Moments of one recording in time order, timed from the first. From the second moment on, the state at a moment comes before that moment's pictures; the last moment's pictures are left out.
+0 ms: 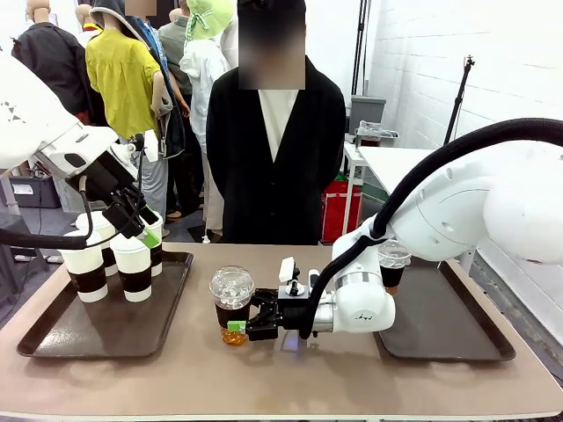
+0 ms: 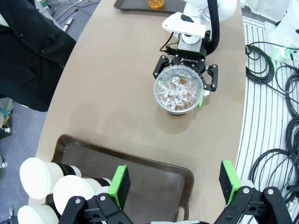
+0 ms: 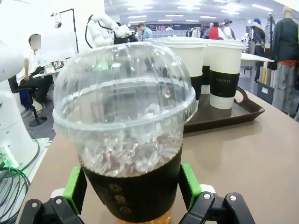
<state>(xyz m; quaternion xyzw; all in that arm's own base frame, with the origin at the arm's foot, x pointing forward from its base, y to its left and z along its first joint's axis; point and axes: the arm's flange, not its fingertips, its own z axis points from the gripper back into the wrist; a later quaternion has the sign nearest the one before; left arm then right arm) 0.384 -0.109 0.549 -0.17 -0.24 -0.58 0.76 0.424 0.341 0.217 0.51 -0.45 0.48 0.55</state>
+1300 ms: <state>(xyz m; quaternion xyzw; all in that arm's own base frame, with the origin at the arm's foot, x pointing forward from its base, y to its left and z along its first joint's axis) 0.384 -0.109 0.549 -0.17 -0.24 -0.58 0.76 0.432 0.359 0.218 0.52 -0.43 0.47 0.56</state>
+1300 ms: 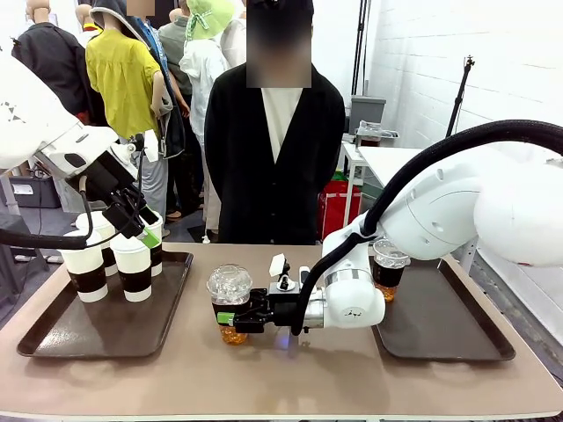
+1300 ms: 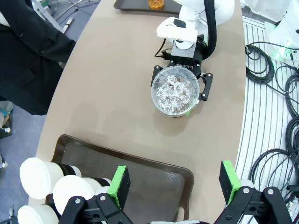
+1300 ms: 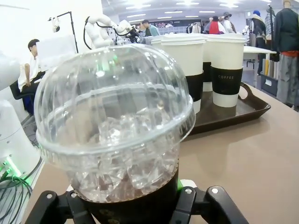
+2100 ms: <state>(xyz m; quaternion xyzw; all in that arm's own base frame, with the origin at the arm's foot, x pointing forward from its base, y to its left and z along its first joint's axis) 0.384 -0.108 0.549 -0.17 -0.24 -0.58 0.76 0.458 0.305 0.324 0.51 -0.46 0.47 0.55</state>
